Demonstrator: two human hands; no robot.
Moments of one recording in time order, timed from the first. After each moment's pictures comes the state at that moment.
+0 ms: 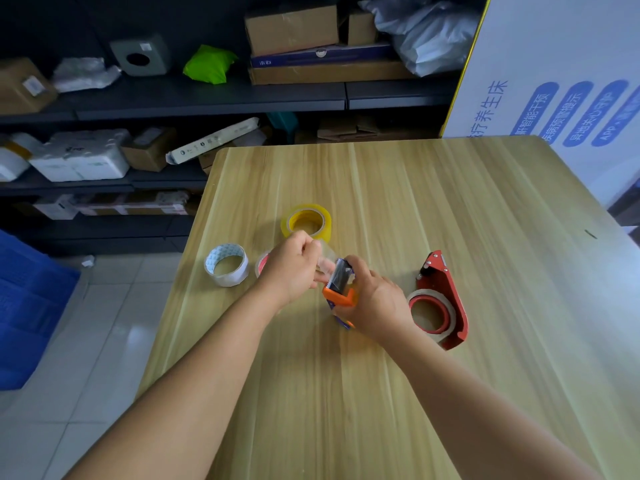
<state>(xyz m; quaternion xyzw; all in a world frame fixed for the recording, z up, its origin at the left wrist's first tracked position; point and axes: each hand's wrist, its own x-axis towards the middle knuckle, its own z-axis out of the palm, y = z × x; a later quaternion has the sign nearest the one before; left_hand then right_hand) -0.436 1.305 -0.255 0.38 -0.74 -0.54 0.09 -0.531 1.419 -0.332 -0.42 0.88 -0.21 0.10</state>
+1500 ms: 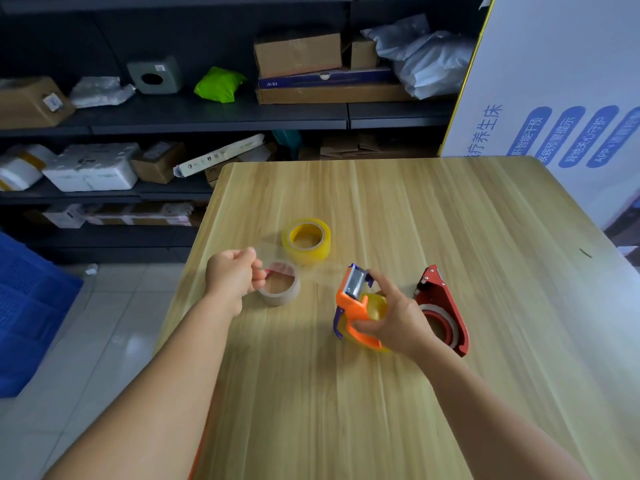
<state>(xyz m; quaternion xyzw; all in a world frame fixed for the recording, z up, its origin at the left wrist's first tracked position) -0.403 1.245 -0.278 0.57 -0.51 -0.57 0.28 -0.554 1.455 -0.318 -0.35 0.84 -0.34 0.25</state>
